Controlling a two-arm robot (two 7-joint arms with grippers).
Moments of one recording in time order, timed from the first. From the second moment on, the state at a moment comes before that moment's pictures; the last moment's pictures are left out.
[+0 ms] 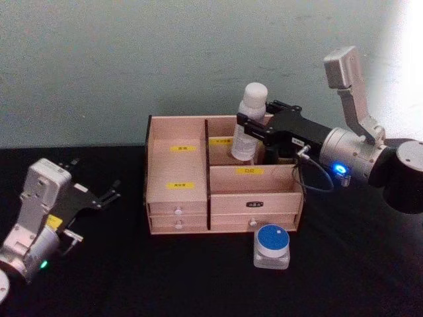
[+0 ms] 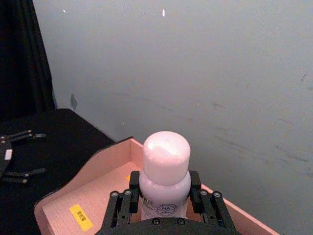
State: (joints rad) left arm -0.20 0.60 0.45 -1.41 -0.25 -0.12 0.03; right arm 0.64 0.34 -0.48 -1.13 0.45 0.06 0.55
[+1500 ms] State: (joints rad) left arm -0.20 0.60 0.45 -1.41 -0.25 -0.12 0.03; right arm 0.69 0.26 -0.49 -0.96 0.41 0.02 0.59
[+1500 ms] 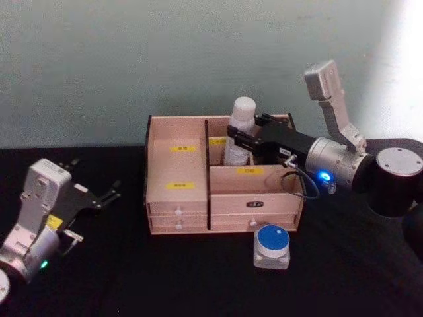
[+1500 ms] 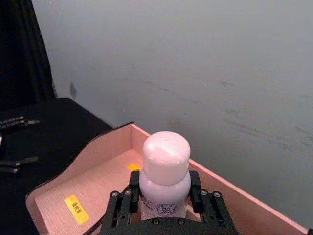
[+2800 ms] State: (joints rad) left arm -0.20 0.60 0.45 -1.41 -0.25 -0.12 0.03; right arm 0.70 0.24 -0.49 -0.91 0.38 0.01 0.59
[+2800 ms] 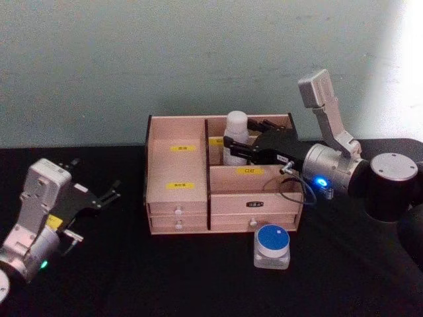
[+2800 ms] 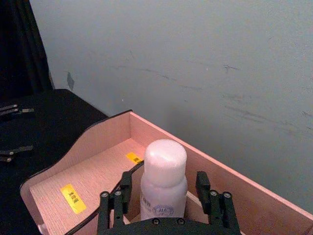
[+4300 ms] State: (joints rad) left arm -0.20 0.60 0.45 -1.41 -0.25 -0.12 0.03; right arm 0.42 0.48 -0.41 -1.41 0.49 0.10 0.58
